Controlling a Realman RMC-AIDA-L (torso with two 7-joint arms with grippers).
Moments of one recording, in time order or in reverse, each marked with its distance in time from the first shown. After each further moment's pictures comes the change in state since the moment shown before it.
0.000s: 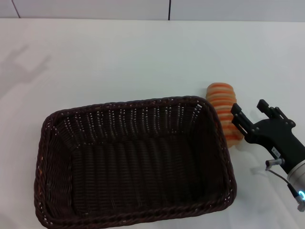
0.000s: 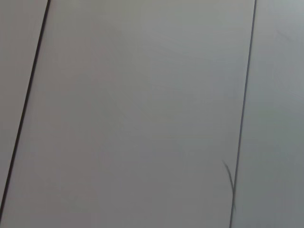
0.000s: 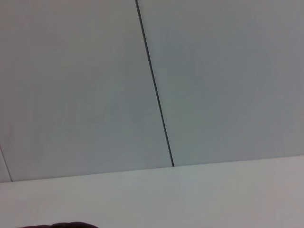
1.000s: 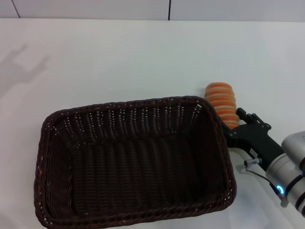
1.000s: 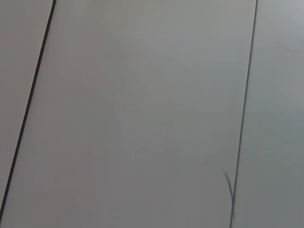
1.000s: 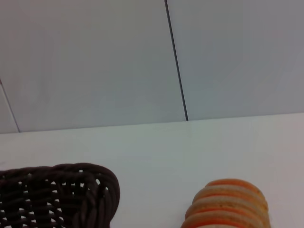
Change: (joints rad) left arm 0.001 0.000 0.000 0.006 -0.020 -0.001 -0.003; right arm 0.065 0.072 0.045 -0.125 -0.001 0.185 0.027
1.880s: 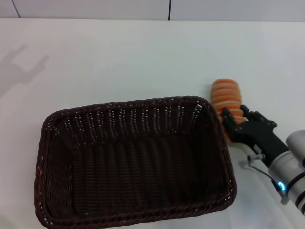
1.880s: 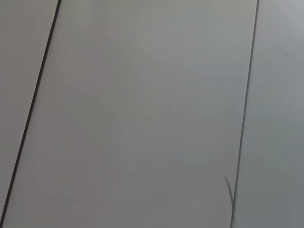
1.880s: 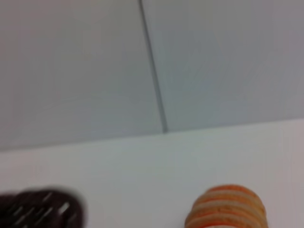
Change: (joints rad) left arm 0.007 0.001 0.000 0.000 -0.018 -0.003 -0.004; right arm -0.031 0.028 0.059 -0.026 -0.012 -0.015 0.000
